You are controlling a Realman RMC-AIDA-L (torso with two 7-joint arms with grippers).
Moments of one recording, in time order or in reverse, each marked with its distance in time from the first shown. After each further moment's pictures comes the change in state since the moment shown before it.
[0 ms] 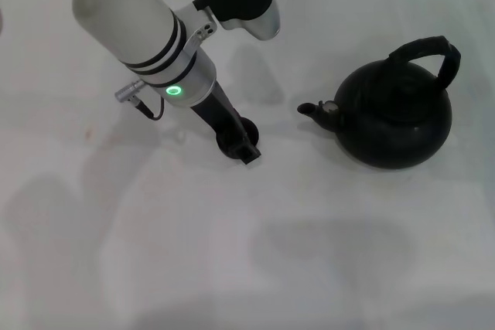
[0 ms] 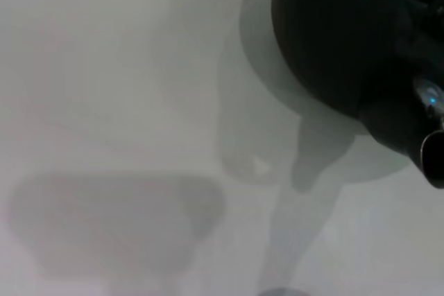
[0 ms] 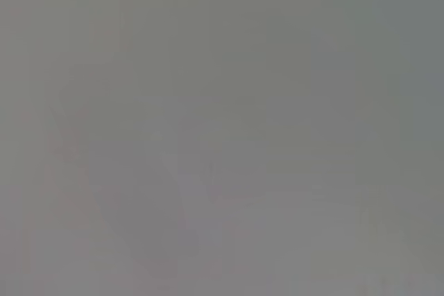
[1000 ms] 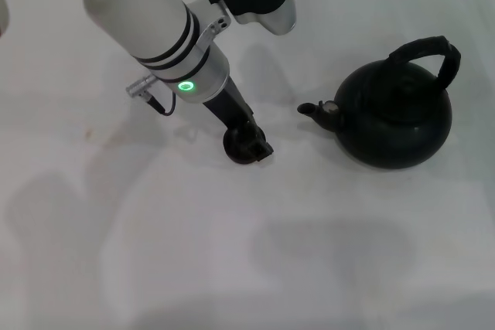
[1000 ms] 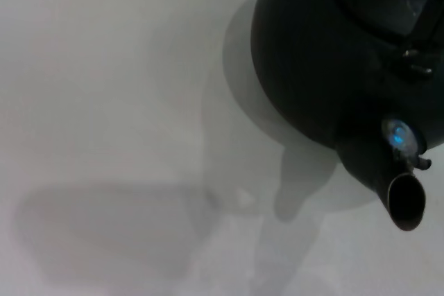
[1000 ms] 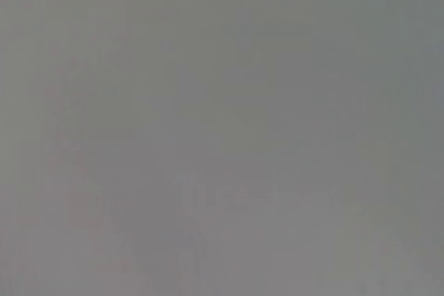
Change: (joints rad) left arm -0.007 0.000 0.025 0.053 -0.005 -0.011 -0.034; right arm 0.006 -0.002 0.000 0.007 0.000 0.002 -0.010
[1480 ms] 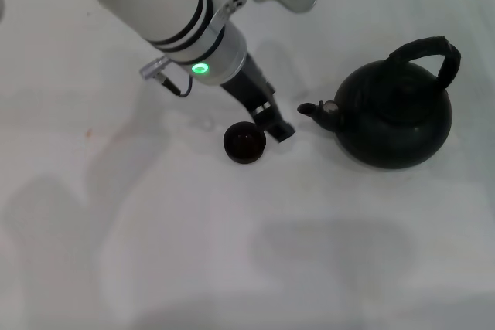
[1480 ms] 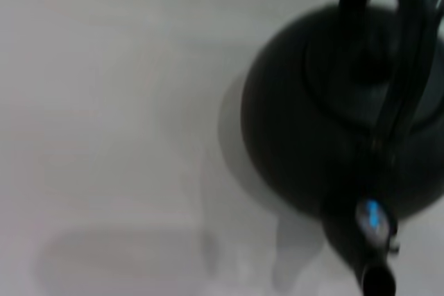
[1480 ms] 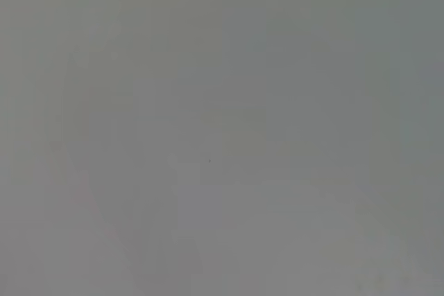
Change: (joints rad) left arm 0.008 0.002 -0.005 0.090 0.005 -0.008 -0.005; right arm -0.002 0.000 0.001 0.003 0.000 0.000 0.002
